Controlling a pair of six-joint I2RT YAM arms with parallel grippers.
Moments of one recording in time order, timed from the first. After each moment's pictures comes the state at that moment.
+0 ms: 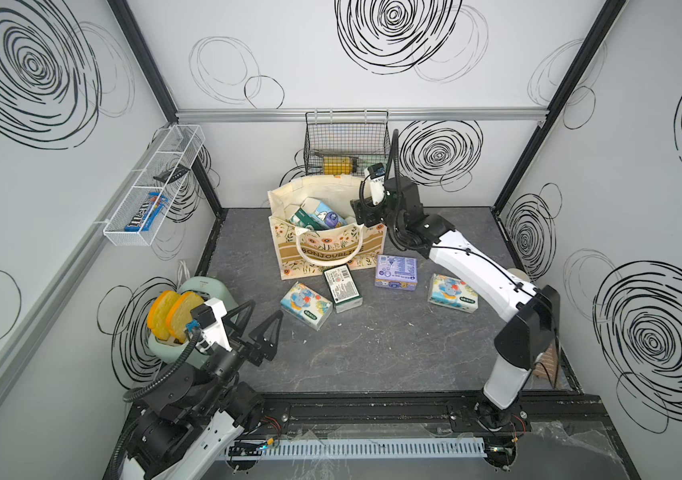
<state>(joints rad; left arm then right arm) -0.57 0.04 0.67 -0.56 -0.09 -0.45 0.65 1.71 1.69 -0.29 0.15 0.10</state>
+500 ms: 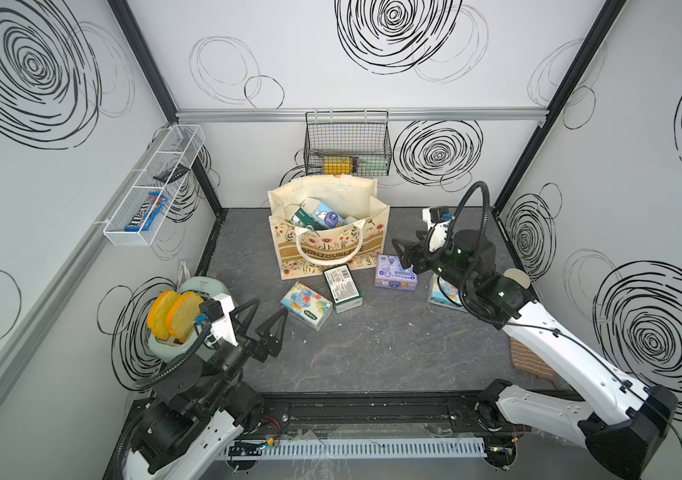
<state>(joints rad) -0.57 0.11 0.66 -0.55 -0.08 -0.45 0.62 1.06 1.00 -0.20 0.02 0.26</state>
